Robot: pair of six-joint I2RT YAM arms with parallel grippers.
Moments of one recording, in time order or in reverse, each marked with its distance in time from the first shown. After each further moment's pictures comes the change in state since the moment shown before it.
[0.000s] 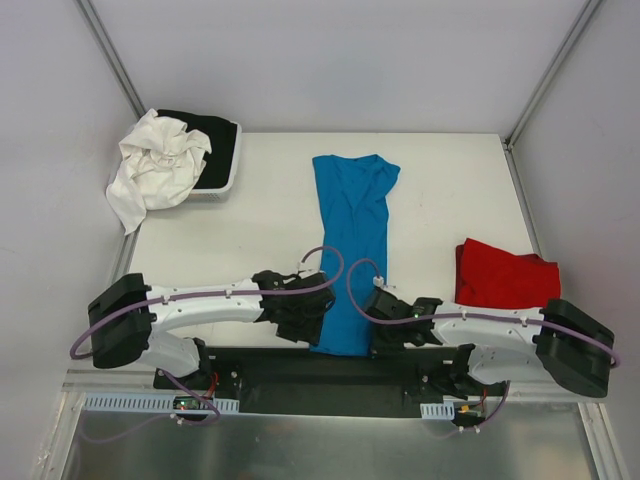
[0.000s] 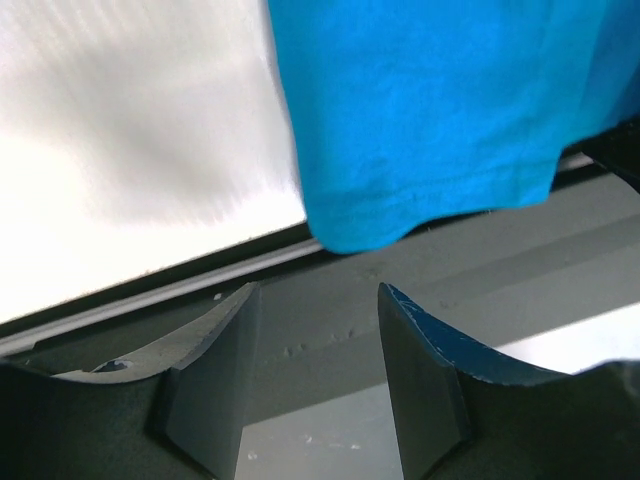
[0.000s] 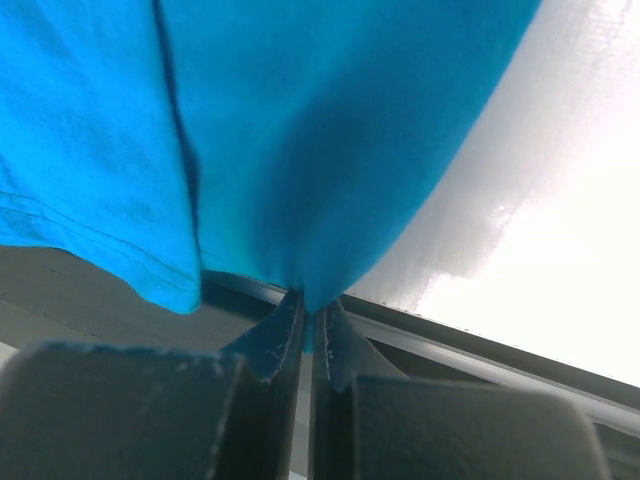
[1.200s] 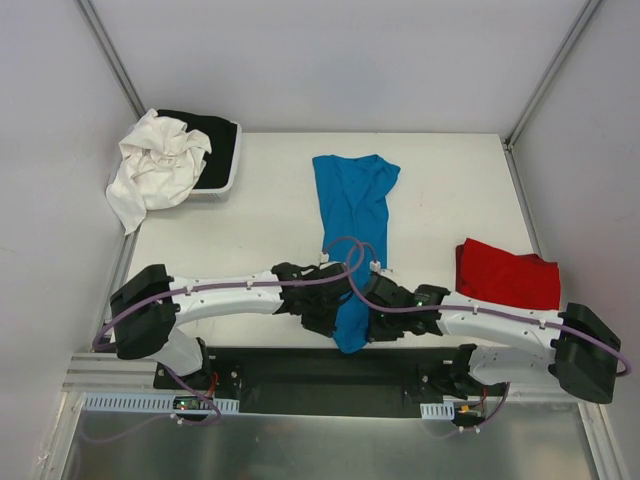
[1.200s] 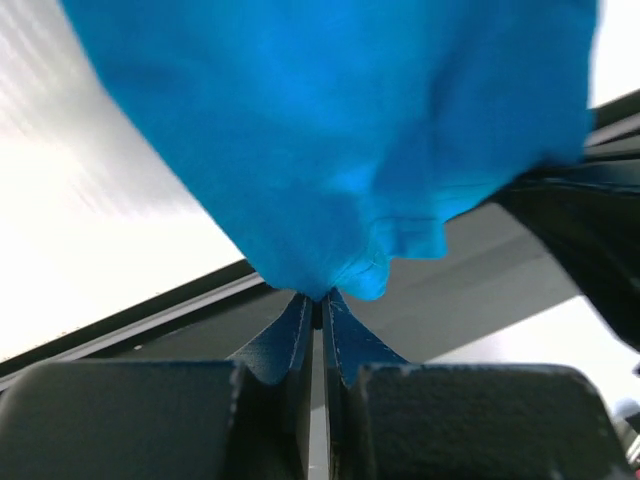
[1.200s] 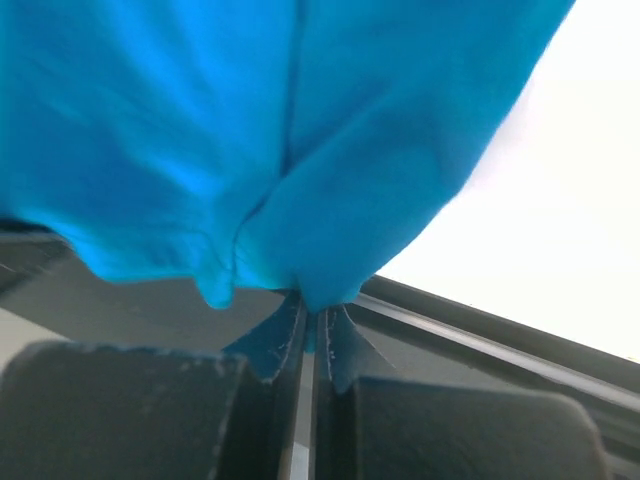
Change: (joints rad) left arm 0.000 0.139 0.112 0.097 0.037 0.016; right arm -0.016 -0.035 0.137 -0.142 0.050 -0.087
